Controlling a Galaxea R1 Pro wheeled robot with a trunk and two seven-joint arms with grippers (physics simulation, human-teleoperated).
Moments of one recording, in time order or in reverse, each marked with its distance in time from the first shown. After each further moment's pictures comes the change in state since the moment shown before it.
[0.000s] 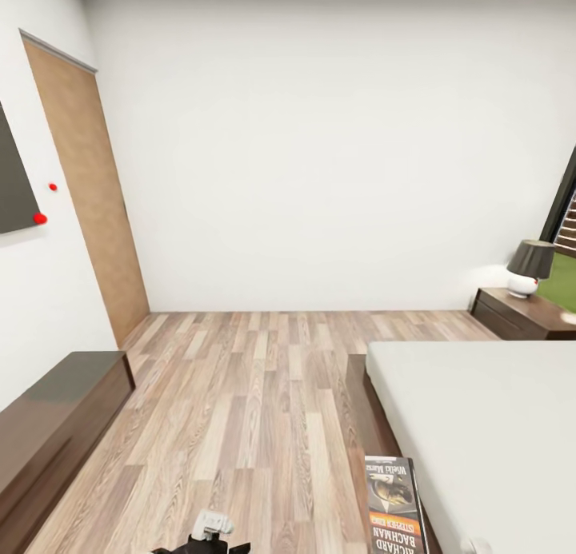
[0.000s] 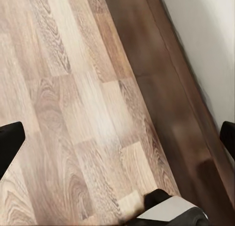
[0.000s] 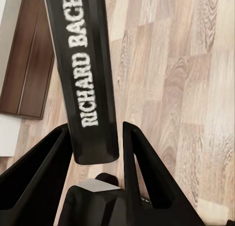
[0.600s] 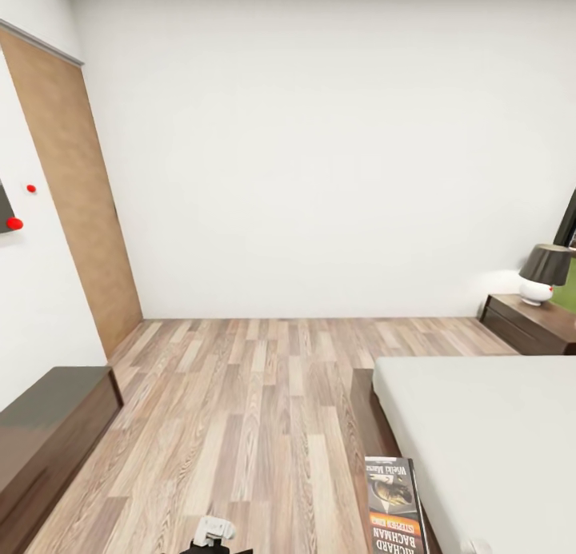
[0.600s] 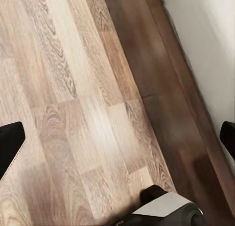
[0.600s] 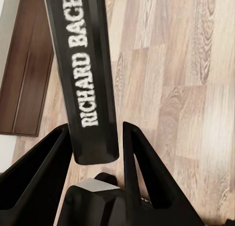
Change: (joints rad) left arm 0.000 -0.008 0.000 0.026 0.000 -0.007 0.001; right arm 0.000 0.001 0.000 0.002 0.001 0.000 -0.006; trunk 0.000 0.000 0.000
